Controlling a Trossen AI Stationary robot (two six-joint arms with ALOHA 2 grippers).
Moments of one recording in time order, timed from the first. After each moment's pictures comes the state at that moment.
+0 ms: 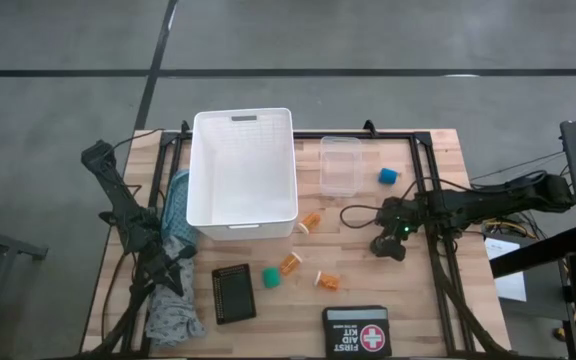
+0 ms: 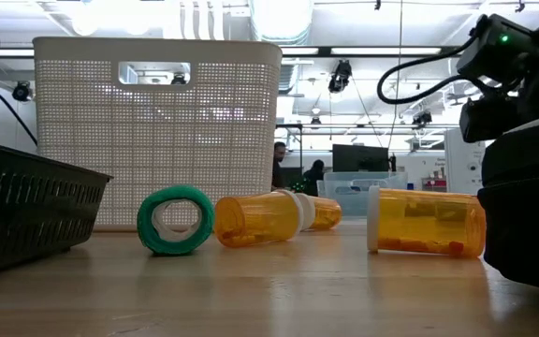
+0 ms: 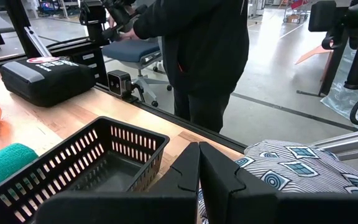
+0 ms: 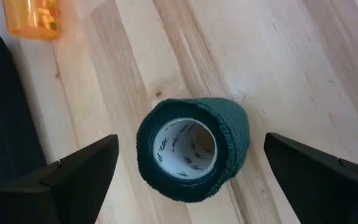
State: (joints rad) left arm -0.94 0.23 0.01 0.00 -0.01 0.00; right arm -0.01 0.90 0.33 -0.51 -0.31 0.55
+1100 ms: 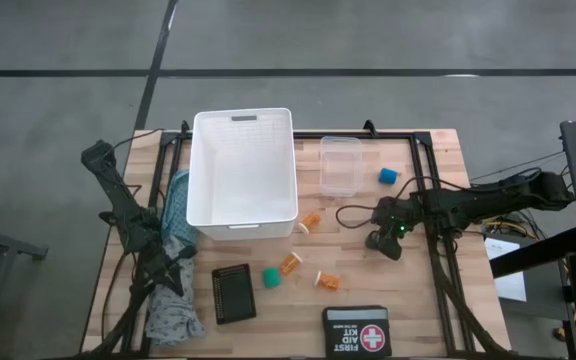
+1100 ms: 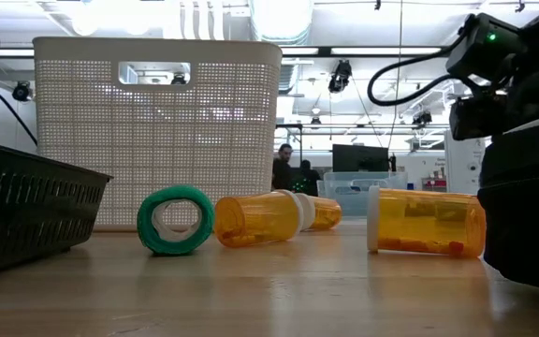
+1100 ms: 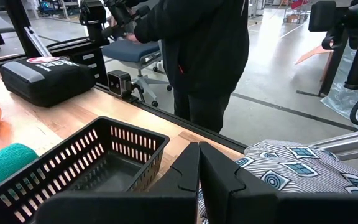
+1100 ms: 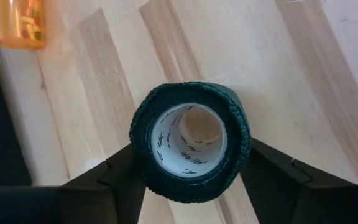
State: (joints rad) left arm -0.94 0.23 0.01 0.00 -0.01 0.00; right arm -0.01 0.98 0.38 -0.51 -0.26 0.51
